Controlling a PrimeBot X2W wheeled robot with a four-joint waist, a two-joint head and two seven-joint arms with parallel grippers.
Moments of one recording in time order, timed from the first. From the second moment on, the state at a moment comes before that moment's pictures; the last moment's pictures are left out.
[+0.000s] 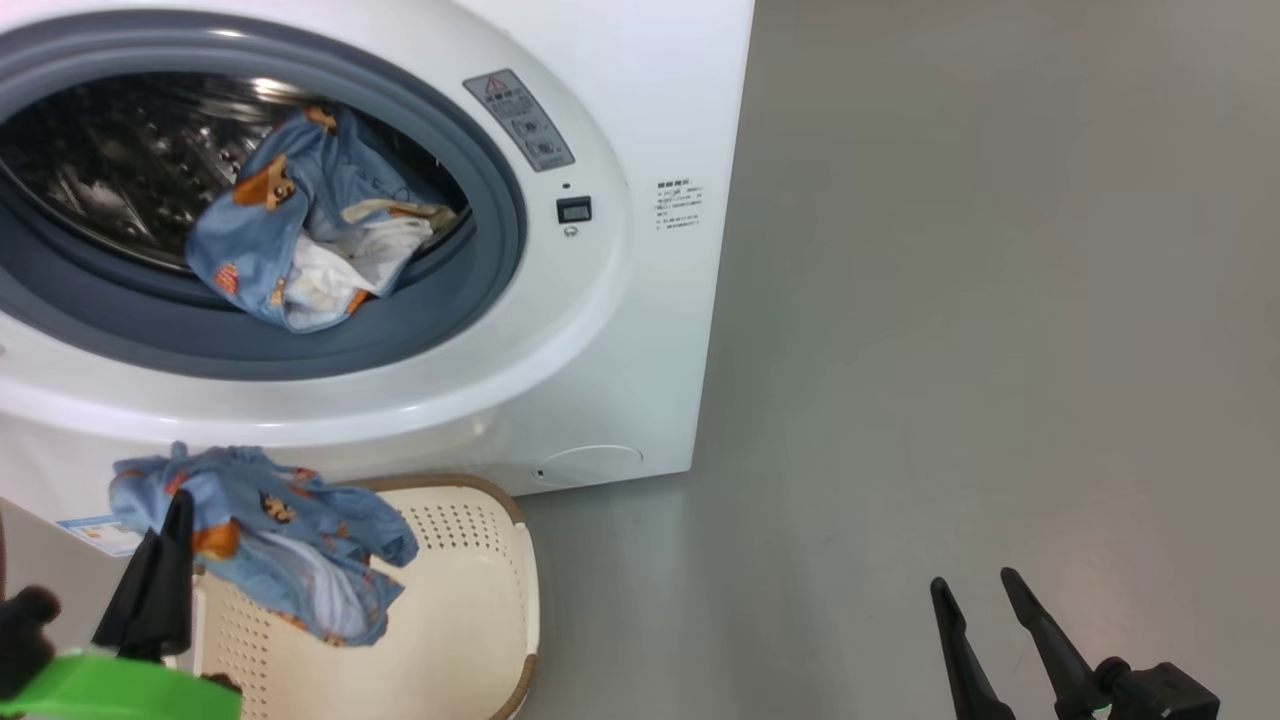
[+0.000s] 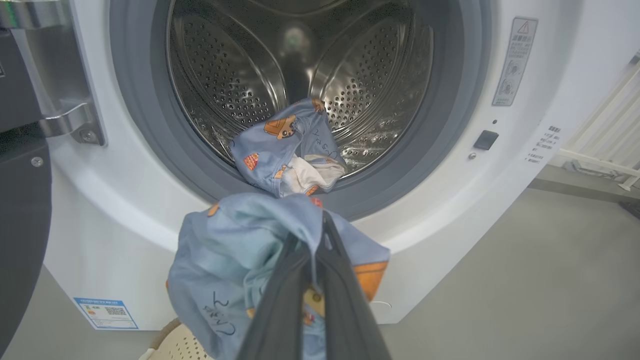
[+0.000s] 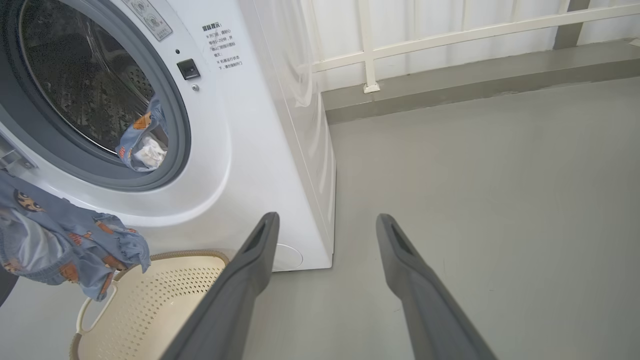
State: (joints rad) left arm -0.10 0.36 -0.13 0.19 -0.68 -0.13 -0.26; right arm 0.15 -0.05 0.05 0.03 0.25 0.12 -0.25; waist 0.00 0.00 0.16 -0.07
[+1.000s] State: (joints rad) left arm 0.05 0.29 0.02 -0.08 -0.66 -0.13 -0.26; right arm 0.18 -0.04 0.01 0.00 0.25 0.12 -0.25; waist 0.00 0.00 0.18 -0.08
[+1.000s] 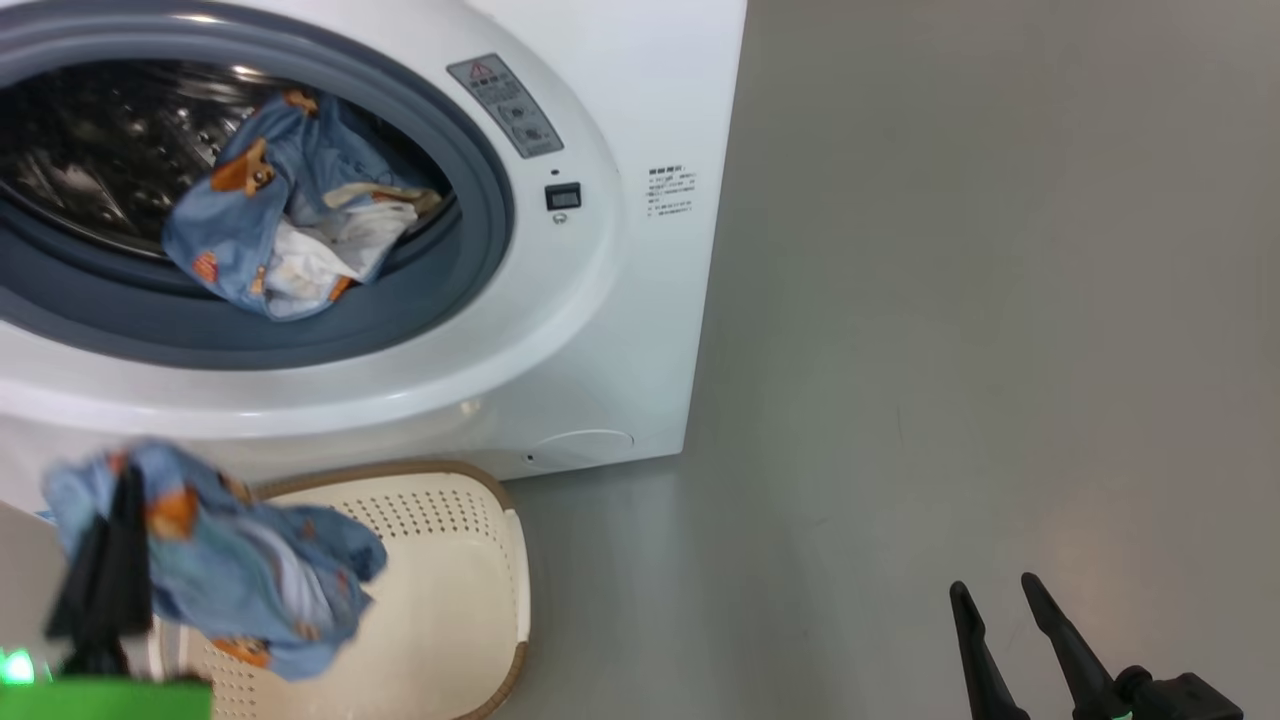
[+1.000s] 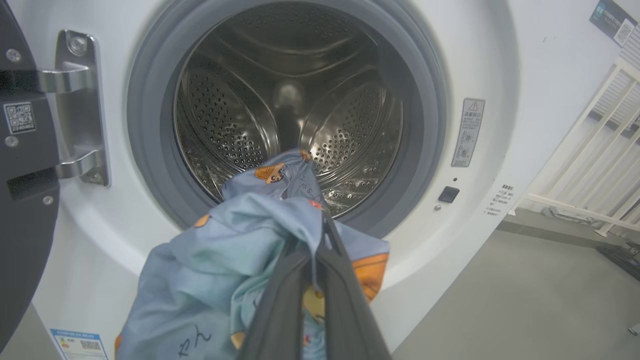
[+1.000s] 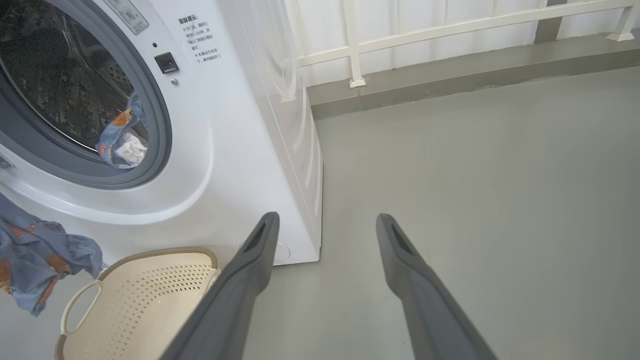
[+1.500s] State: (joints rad) left arm -0.49 0.38 -0.04 0.10 -0.69 -0.13 -0.26; right arm 0.12 -0.04 0.08 -0.01 0.28 0.12 -0.25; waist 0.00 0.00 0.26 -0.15
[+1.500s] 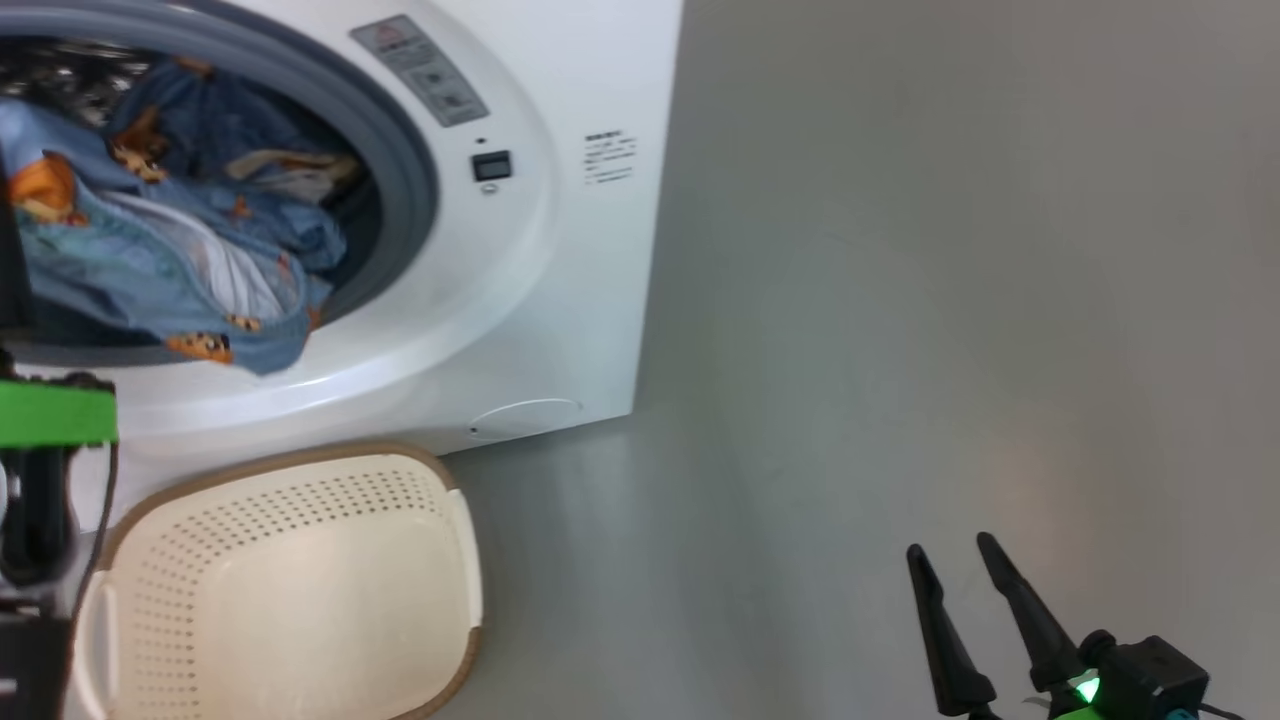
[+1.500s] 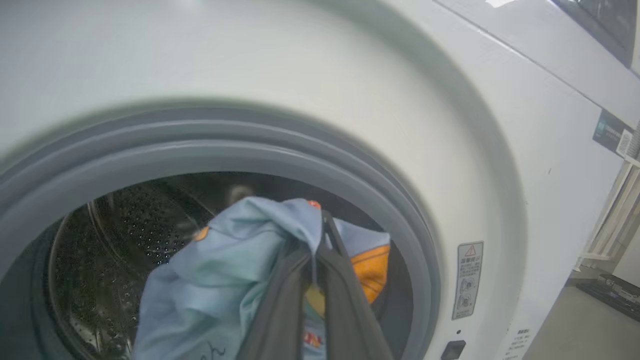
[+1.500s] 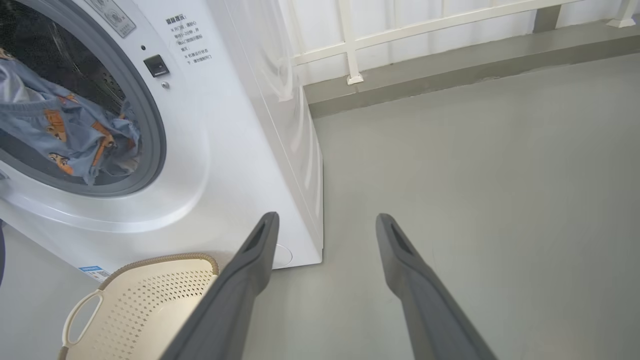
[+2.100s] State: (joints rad) left arm -0.73 0.53 -0.24 0.71 -0.71 -0.13 -0.26; right arm 0.12 -0.04 0.18 -0.04 0.35 0.12 -0.25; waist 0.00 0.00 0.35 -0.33
